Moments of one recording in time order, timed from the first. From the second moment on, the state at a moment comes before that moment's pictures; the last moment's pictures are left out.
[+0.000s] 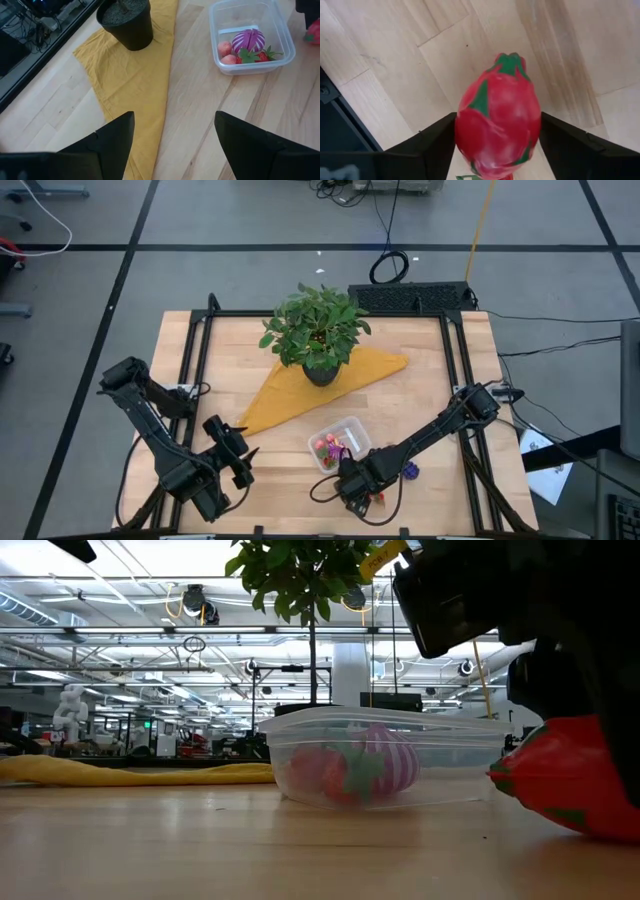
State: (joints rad) left arm -0.90 1.63 1.38 -1.43 -0.81 -1.42; right arm 0.54 2.06 1.46 -0.79 -0.14 1.04
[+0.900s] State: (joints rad) left arm -0.90 1.63 1.38 -1.41 -0.81 -1.42; right arm 0.58 1.92 1.46 -0.74 -0.16 1.16
